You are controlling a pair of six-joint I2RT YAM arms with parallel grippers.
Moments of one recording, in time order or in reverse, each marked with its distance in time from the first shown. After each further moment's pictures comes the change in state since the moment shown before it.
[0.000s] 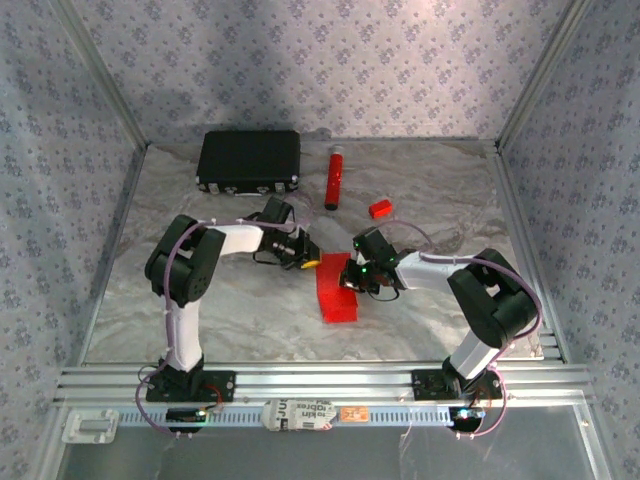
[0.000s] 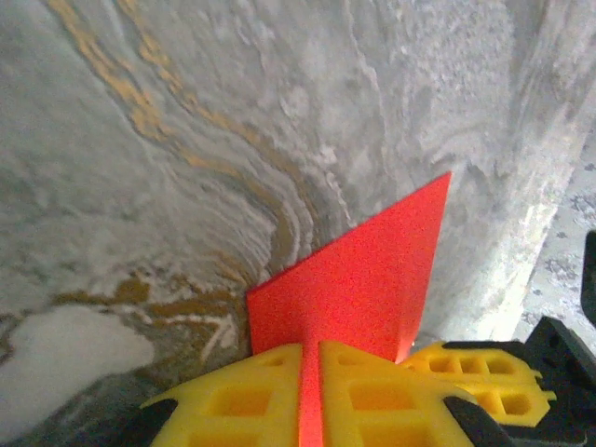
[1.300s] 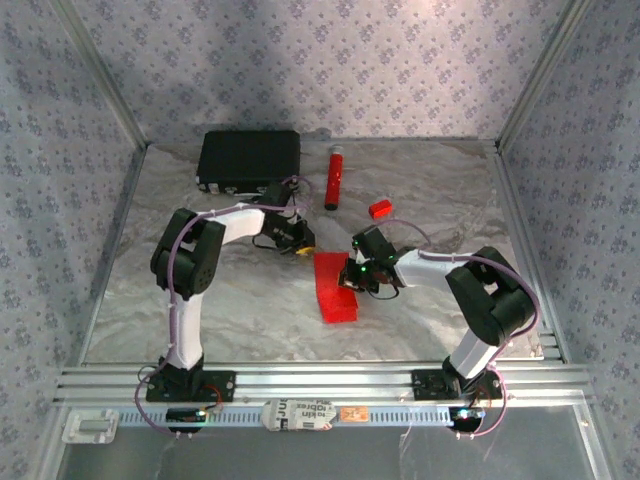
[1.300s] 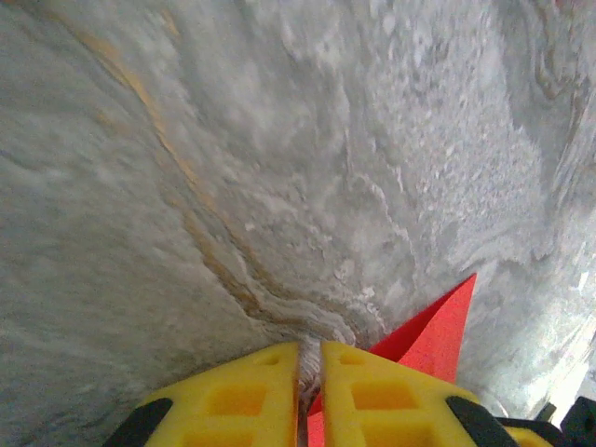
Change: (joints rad) left arm 0.033 0.058 0.190 -0.196 -0.131 0.096; right arm -0.007 0.018 0.021 -0.018 -0.023 -0.018
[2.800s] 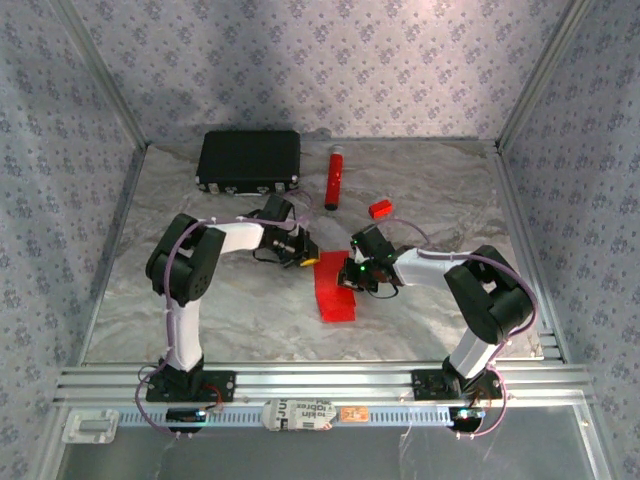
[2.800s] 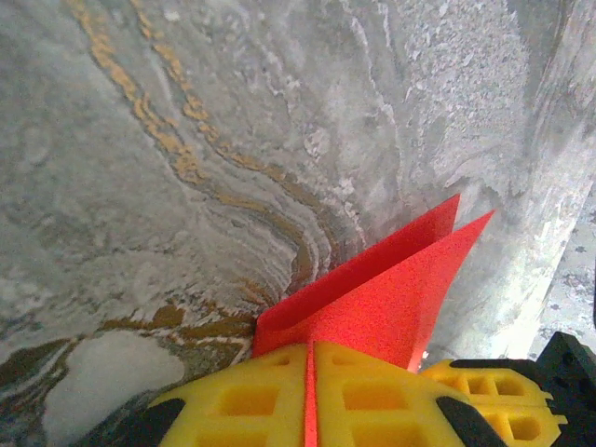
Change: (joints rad) left arm -0.032 -0.056 -0.174 0.167 0.102 -0.079; right arm -0.001 0.011 0.013 -0.006 -0.014 -0.016
